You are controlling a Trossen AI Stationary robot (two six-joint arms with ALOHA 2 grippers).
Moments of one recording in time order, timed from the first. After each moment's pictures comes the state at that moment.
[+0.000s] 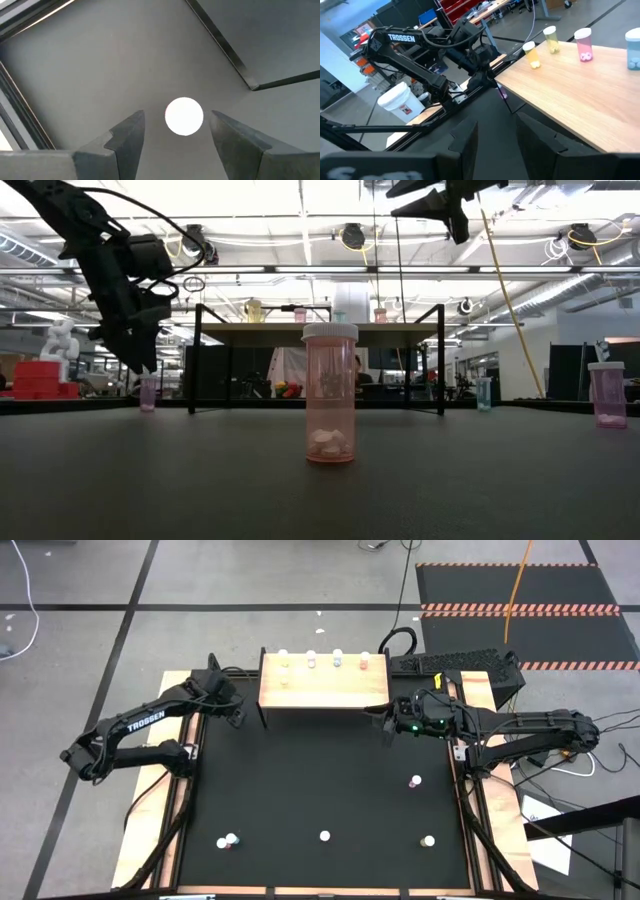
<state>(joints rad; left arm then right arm) 0.89 1.05 0.58 -0.61 0.03 -0.07 -0.06 1.01 0.82 -0.05 0.24 0.58</state>
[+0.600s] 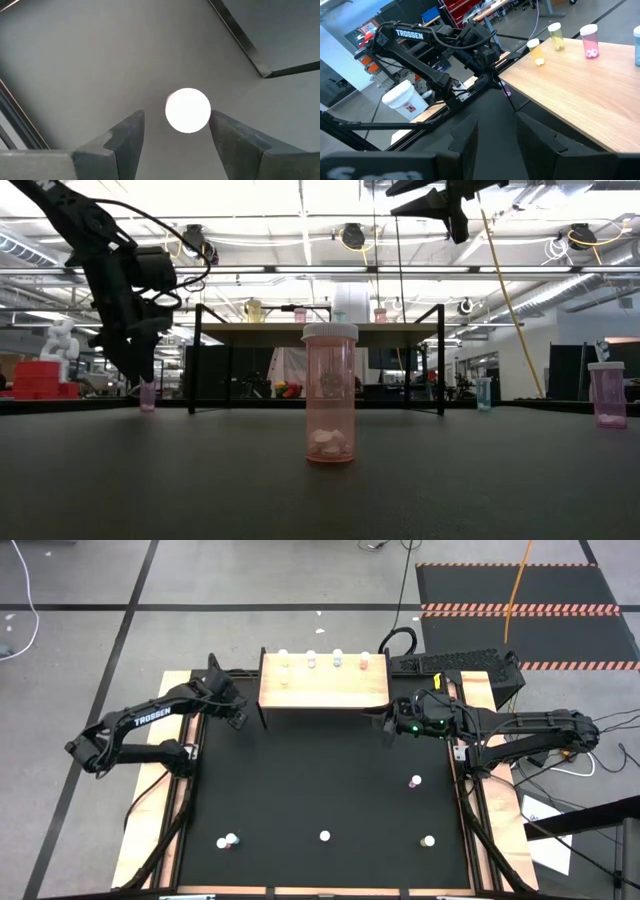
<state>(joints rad) 0.89 1.13 0.58 -0.61 0.03 -0.06 -0.06 1.01 0.82 -0.05 0.23 0.58</state>
